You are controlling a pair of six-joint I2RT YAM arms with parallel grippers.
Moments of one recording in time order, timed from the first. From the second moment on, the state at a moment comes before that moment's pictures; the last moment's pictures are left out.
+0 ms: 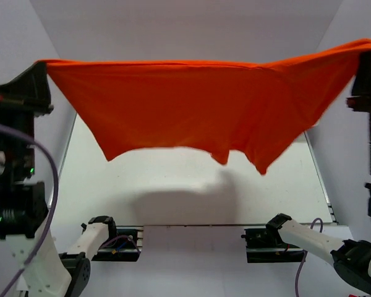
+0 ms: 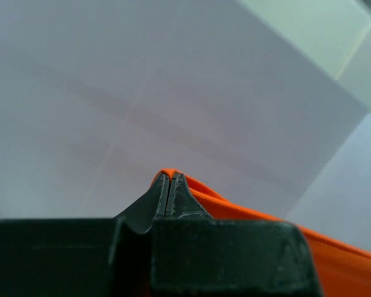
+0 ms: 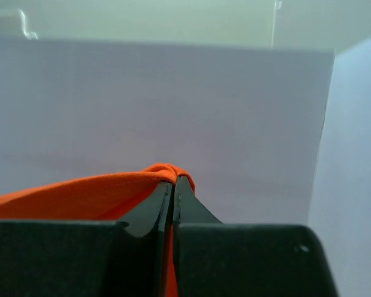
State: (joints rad) left arm 0.03 0.96 1.91 -0.48 -0.02 -0.59; right arm 0.64 0.93 1.85 -0.19 0.32 -0.37
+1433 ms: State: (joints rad) left arm 0.04 2.11 1.51 -0.20 -0.26 -0.50; right arm 0.39 2.20 1.63 0.06 0.07 -0.22
